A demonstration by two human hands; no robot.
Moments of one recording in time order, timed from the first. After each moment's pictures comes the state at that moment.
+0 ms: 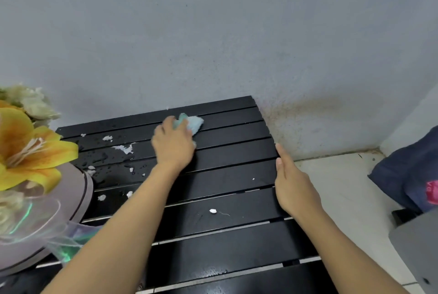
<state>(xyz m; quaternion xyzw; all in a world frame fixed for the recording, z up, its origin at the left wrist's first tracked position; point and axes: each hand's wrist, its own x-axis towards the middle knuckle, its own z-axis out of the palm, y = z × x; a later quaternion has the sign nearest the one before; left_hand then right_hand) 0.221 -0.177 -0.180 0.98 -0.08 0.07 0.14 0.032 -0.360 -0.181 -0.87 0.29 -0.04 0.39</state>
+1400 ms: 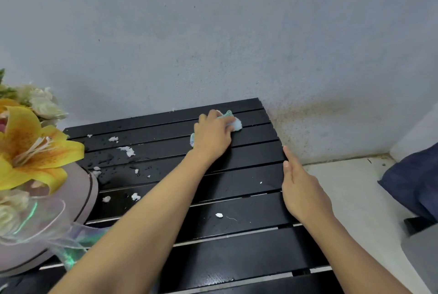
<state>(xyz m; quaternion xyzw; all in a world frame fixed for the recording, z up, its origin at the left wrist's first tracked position) 0.223 -0.241 -0.177 0.95 -0.24 0.08 0.18 0.037 -0.361 -0.187 -0.89 0.29 -0.03 0.35</state>
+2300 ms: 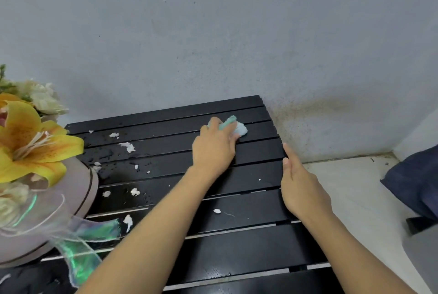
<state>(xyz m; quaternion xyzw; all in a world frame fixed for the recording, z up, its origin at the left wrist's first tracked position) 0.179 -0.231 -0.182 0.96 -0.24 0.10 0.14 0.037 -0.361 -0.185 -0.89 0.29 -0.01 0.34</state>
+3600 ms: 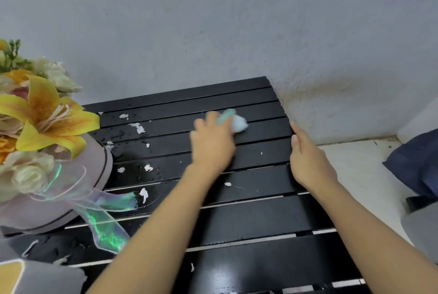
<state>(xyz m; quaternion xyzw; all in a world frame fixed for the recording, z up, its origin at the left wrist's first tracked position) 0.148 -0.202 -0.189 0.96 -0.20 0.14 0.11 0.035 -0.363 -0.183 -0.87 0.29 -0.04 0.38</state>
